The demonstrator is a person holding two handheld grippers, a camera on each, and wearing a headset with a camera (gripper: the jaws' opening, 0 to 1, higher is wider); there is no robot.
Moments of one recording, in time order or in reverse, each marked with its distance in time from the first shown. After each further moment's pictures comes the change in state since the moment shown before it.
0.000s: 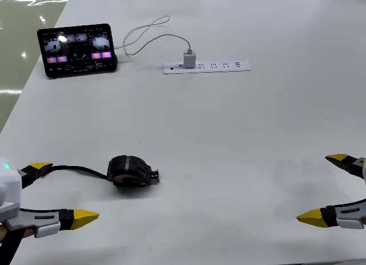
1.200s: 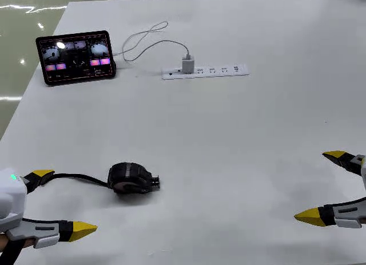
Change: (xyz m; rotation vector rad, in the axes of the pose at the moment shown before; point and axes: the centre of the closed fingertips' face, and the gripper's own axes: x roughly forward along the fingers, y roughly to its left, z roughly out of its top) left arm 0.007 0.004 -0.009 0.088 0.055 -0.029; right arm 0.003 -0.004 0.022 -0.035 -0.042 -0.019
